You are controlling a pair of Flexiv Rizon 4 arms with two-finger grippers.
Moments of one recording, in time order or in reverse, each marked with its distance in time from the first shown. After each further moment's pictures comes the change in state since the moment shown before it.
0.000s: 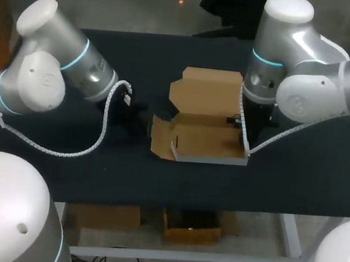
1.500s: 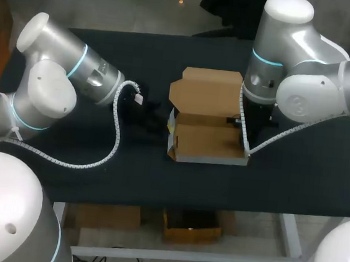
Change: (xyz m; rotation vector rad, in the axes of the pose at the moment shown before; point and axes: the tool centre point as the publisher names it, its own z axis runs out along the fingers) left arm 0.062 -0.002 0.016 -0.003 0.247 0.056; right arm 0.000 0.000 0.000 0.000 0.000 0.000
